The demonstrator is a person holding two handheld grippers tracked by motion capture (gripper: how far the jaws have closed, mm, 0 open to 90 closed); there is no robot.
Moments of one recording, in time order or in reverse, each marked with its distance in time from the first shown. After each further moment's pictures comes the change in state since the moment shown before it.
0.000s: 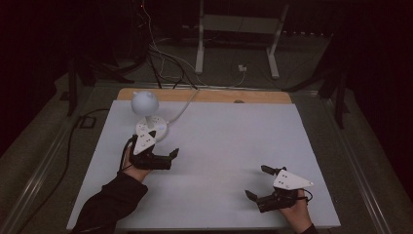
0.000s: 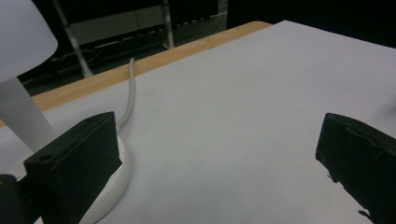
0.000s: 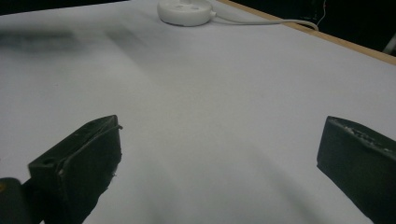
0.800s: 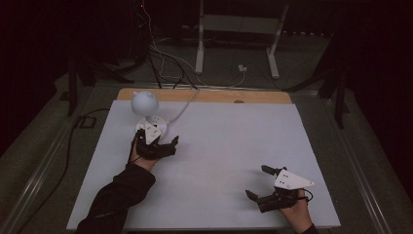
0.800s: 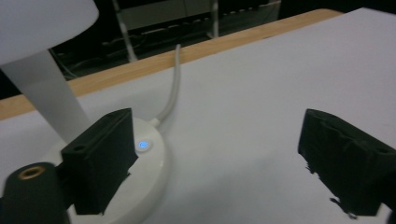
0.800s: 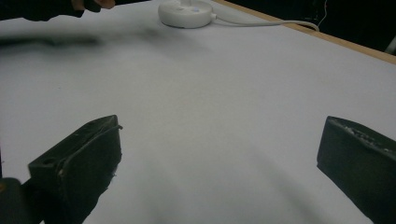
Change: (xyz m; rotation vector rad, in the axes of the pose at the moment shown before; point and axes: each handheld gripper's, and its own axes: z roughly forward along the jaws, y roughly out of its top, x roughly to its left) left arm 0.010 -0.004 0.039 0.049 0.183 -0.027; right arm -0.001 0.000 -0.001 -0.009 0.006 0.010
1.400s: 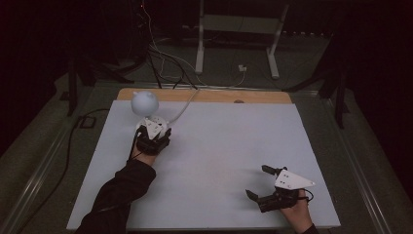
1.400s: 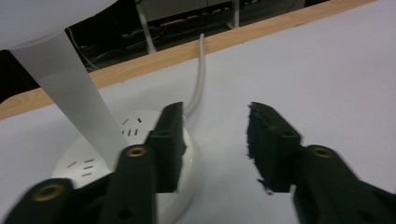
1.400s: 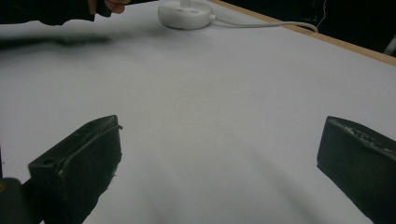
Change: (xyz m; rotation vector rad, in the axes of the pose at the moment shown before) left arm 0.009 -0.003 0.019 0.031 0.068 0.014; right arm 0.000 0.000 -0.001 -0.003 -0.002 0.002
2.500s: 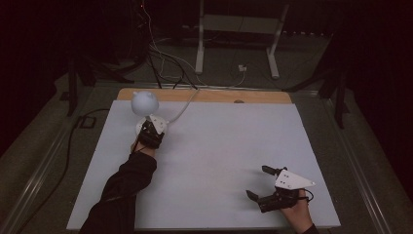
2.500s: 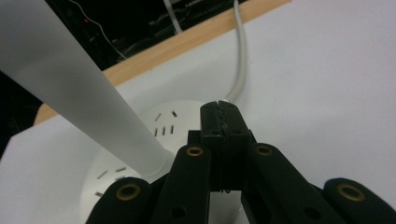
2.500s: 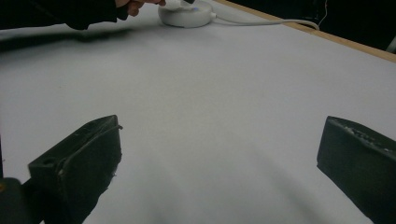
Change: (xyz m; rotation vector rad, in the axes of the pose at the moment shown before) left arm 0.009 -0.007 0.041 0.110 0.142 0.150; right arm -0.001 -0.001 0.000 0.004 0.004 0.002
